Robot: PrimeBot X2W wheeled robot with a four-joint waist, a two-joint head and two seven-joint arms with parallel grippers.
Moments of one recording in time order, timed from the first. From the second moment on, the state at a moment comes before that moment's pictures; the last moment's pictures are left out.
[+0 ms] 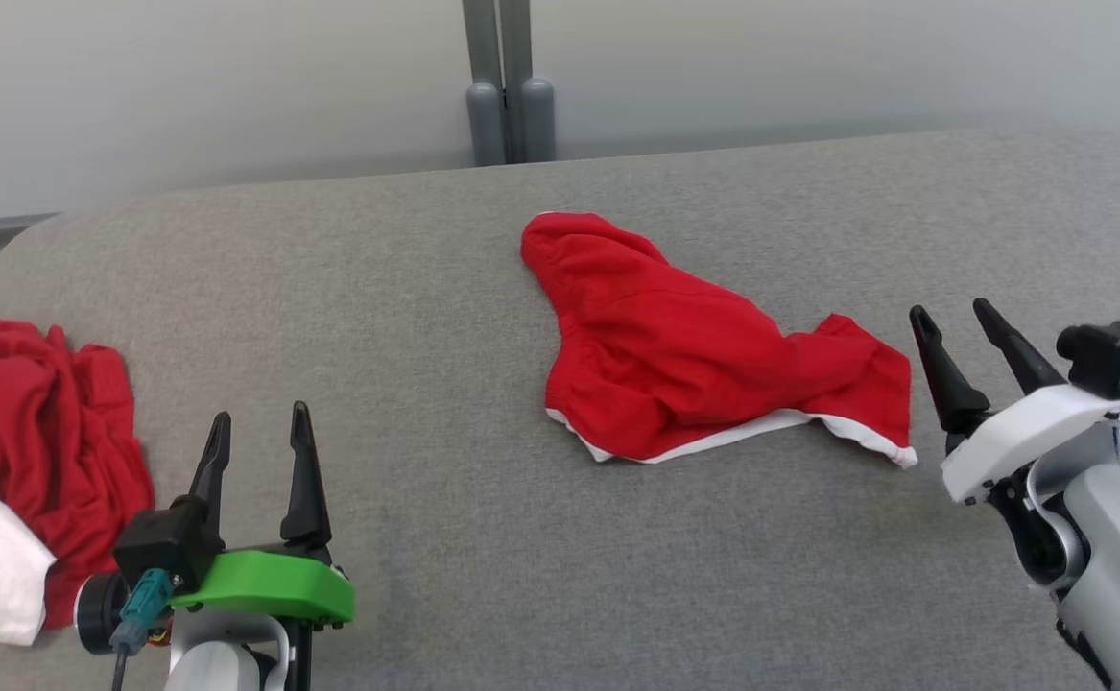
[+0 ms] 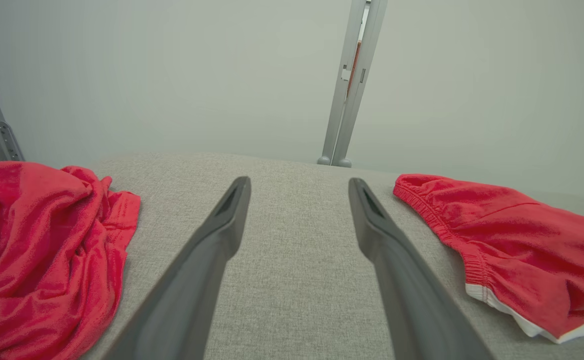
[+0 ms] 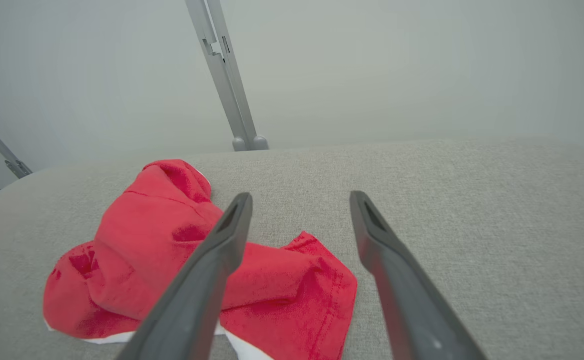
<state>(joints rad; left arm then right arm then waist) -0.12 0.05 -0.07 0.26 -0.27 -0.02 -0.26 -0.46 -0.46 0.44 0.58 0.73 0.13 -0.26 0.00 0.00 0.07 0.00</state>
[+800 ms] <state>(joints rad) -0.11 0.05 -0.10 0.30 -0.30 -0.03 -0.26 -0.05 -0.18 0.13 0.19 0.42 0.13 -0.26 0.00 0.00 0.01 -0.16</state>
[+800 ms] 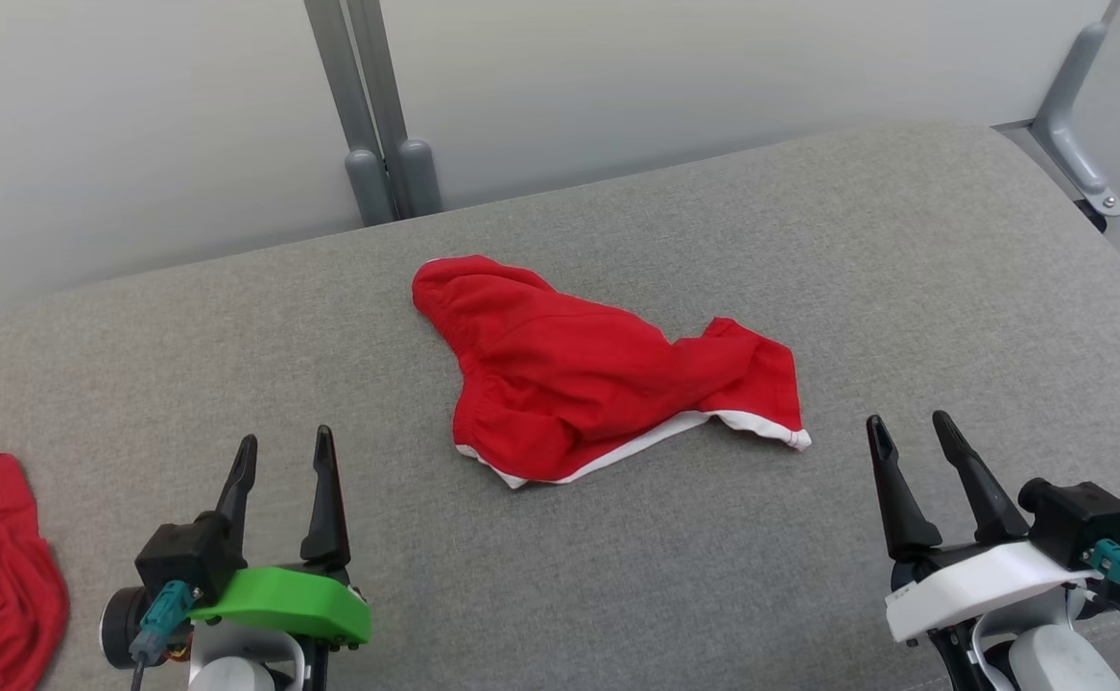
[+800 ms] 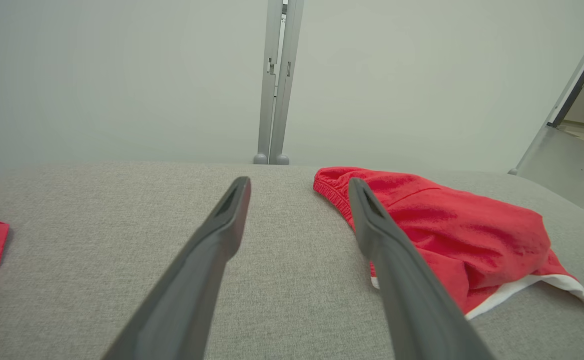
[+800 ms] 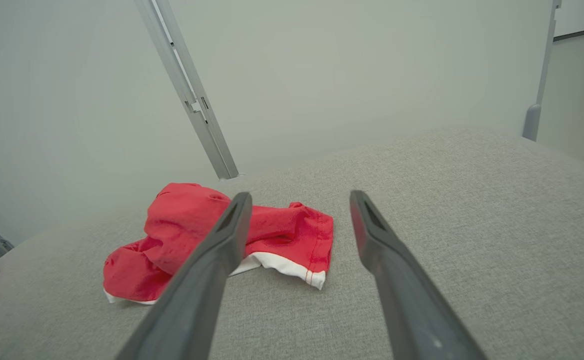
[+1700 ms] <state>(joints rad) -0.47 0.26 -0.53 0.63 -0.55 -0.13 0.18 -0.13 -0.20 0.14 0.18 0.43 0.13 -0.26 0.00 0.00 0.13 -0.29</state>
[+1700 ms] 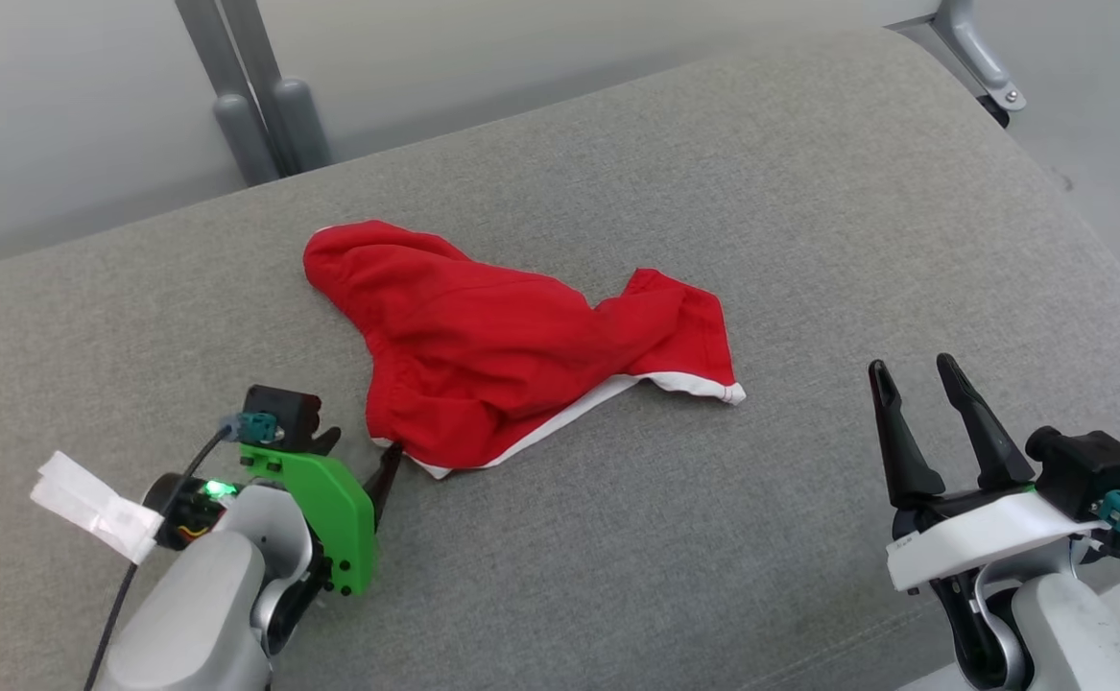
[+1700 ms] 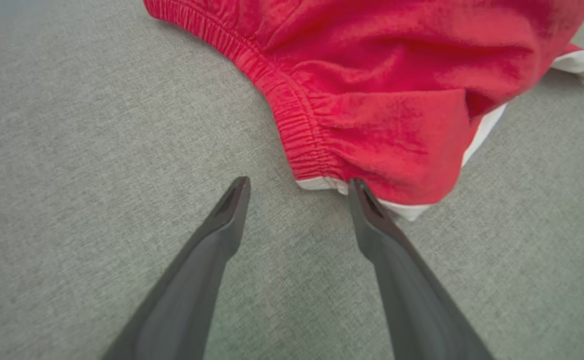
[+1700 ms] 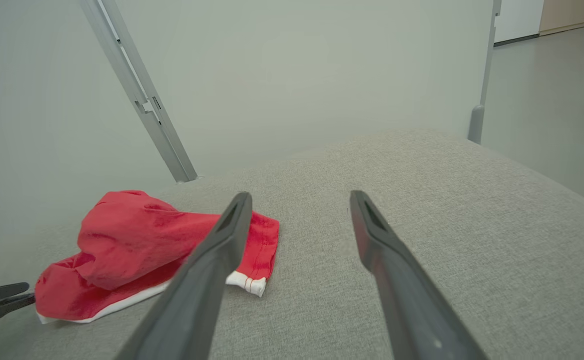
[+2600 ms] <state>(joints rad) -0.53 0.38 -0.77 0.56 -0.87 -0.13 0.20 -0.12 -0.20 0.13 0.21 0.42 0.13 -0.26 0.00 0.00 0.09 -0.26</state>
